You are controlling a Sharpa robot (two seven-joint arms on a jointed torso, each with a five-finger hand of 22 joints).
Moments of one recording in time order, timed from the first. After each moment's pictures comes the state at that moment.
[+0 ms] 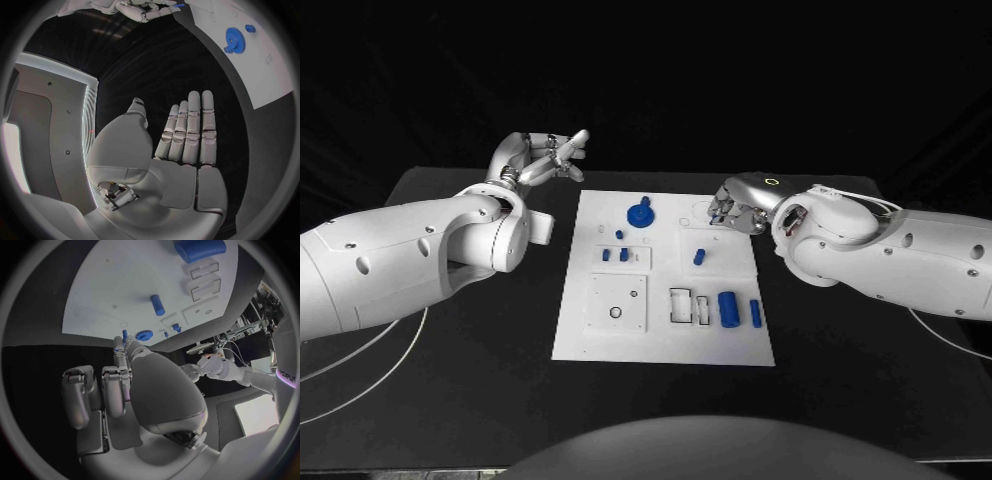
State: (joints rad) left arm 1.32 -0.74 -0.22 1.39 -0.18 -0.59 0.43; left_hand 1.16 -0.04 -0.08 0.29 0.07 0.95 0.17 0.10 0.11 1.08 0.12 0.08 0.07 1.01 0.08 0.58 0.45 0.17 0.97 0.19 0.29 0.83; right arm 1.28 -0.88 -0.20 1.59 -1.60 -0.37 -0.31; right_hand 1.56 0.04 0.21 0.19 0.05 1.11 0.11 0.09 0.09 1.20 0.06 0.07 0.06 1.47 0.00 1.57 1.31 0.01 1.47 0.11 1.57 1.31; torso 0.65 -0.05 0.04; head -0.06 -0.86
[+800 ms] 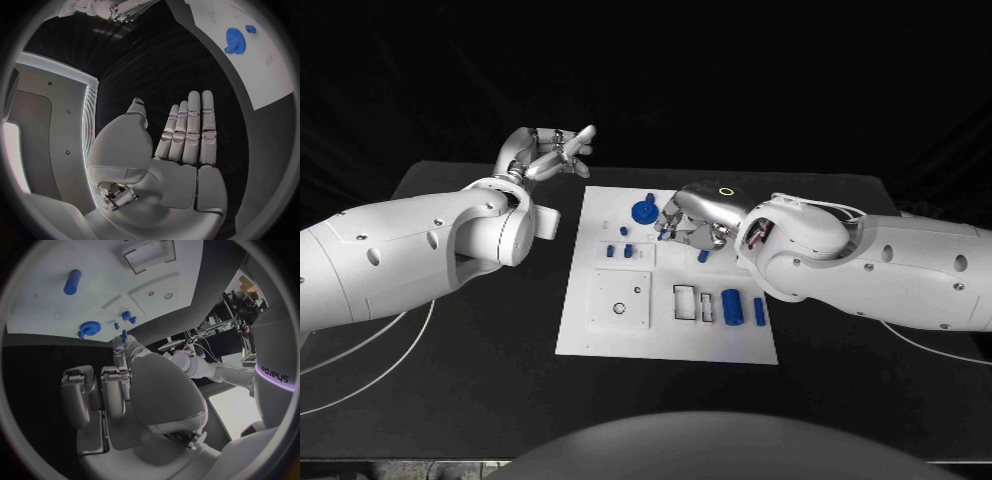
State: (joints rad) left arm 1.32 -0.73 -0.22 1.38 -0.18 -0.58 0.43; left_hand 1.16 -0.04 -0.08 0.29 0.08 0.95 0.17 0.10 0.11 1.08 0.13 0.08 0.07 1.01 0.08 0.58 0.45 0.17 0.97 0.19 0.29 0.82; right arm 1.28 -0.79 -0.20 1.71 -1.61 -0.38 -0.21; right_hand 1.57 0.04 0.22 0.18 0.05 1.11 0.12 0.09 0.09 1.19 0.07 0.07 0.06 1.47 0.01 1.57 1.31 0.01 1.47 0.11 1.57 1.31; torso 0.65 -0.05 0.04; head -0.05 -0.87
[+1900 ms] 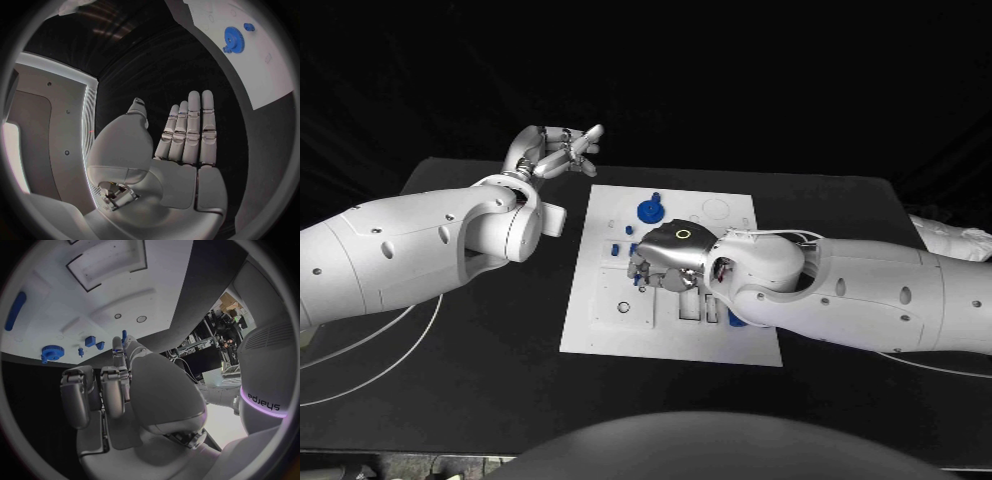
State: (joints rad) left arm 1.32 -0.72 -0.22 1.36 -0.18 -0.58 0.43; left_hand 1.17 -0.04 -0.08 0.29 0.08 0.95 0.17 0.10 0.11 1.08 0.13 0.08 0.07 1.01 0.08 0.58 0.45 0.17 0.97 0.19 0.28 0.82; right arm 1.20 -0.67 -0.20 1.66 -1.76 -0.24 -0.11; right_hand 1.57 0.02 0.22 0.18 0.05 1.10 0.12 0.08 0.09 1.18 0.08 0.06 0.06 1.47 0.02 1.57 1.31 0.01 1.47 0.12 1.57 1.31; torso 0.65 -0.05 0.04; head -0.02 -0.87
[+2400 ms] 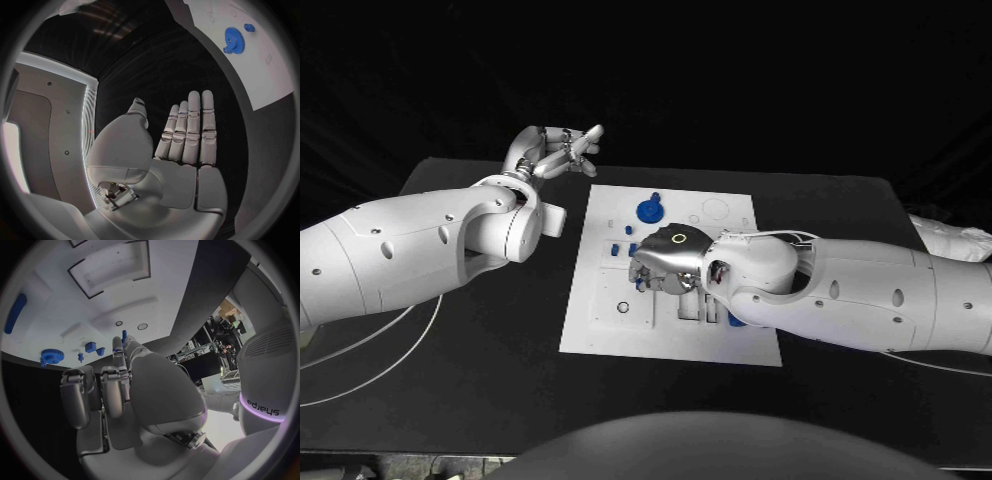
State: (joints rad) left arm 1.32 -0.72 -0.22 1.36 -0.18 -0.57 0.43; left_hand 1.17 -0.04 -0.08 0.29 0.08 0.95 0.17 0.10 0.11 1.08 0.13 0.08 0.07 1.01 0.08 0.58 0.45 0.17 0.97 0.19 0.28 0.82; right arm 1.20 -0.65 -0.20 1.64 -1.80 -0.20 -0.11; right_hand 1.57 0.02 0.22 0.18 0.05 1.10 0.13 0.07 0.09 1.18 0.08 0.06 0.06 1.47 0.02 1.57 1.31 0.01 1.47 0.12 1.57 1.31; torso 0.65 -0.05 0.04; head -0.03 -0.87
